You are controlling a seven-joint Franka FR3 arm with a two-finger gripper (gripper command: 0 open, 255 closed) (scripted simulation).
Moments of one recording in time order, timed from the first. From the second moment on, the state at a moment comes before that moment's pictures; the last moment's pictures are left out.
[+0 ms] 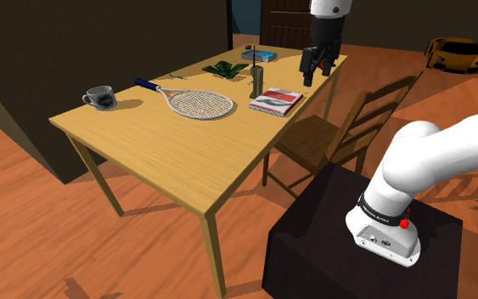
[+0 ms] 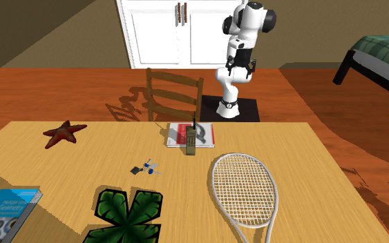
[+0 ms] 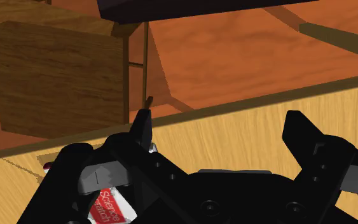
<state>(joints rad) 0.02 -0.81 0.05 -2.29 -0.04 1.48 0.16</state>
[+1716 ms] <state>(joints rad) -0.04 0.01 -0.21 -1.70 -0.01 1.78 -0.22</state>
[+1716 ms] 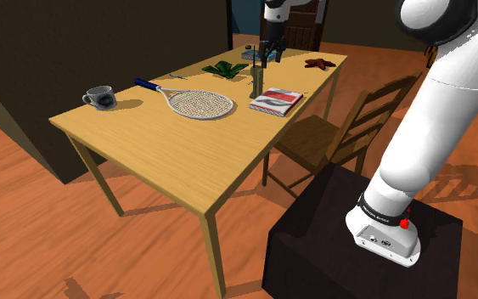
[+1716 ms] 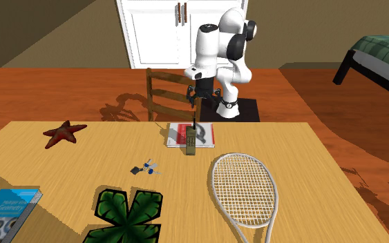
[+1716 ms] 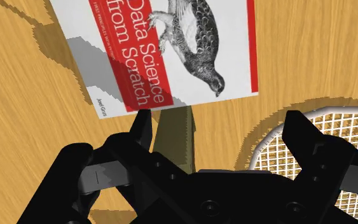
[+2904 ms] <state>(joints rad) -0.10 0.30 -0.23 -1.46 0.08 1.83 -0.32</state>
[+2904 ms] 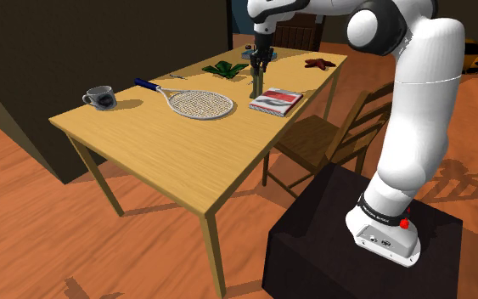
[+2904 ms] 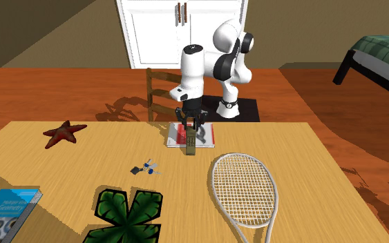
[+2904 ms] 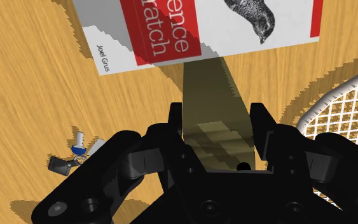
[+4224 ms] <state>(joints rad) -0.11 0.32 -0.23 -1.28 0.09 1.68 -0.32</state>
